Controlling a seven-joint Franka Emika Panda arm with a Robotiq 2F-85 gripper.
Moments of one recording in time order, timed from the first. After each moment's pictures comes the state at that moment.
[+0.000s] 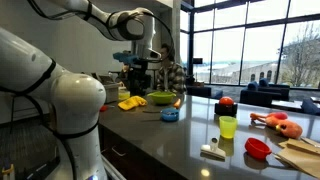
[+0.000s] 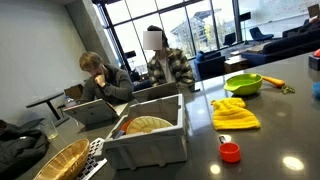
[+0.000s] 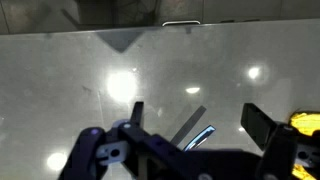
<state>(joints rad) 0.03 -0.91 -0.04 -2.80 0.16 1.86 0.02</state>
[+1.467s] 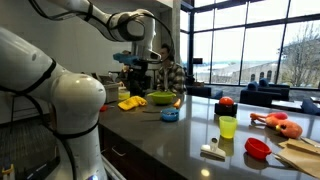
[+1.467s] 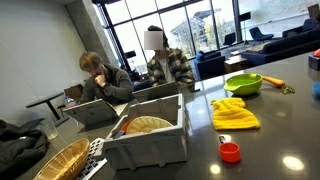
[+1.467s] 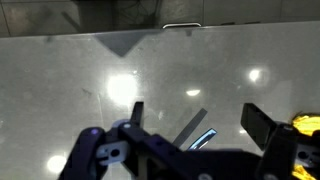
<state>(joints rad) 0.03 -0.90 -0.04 -2.80 0.16 1.86 0.02</state>
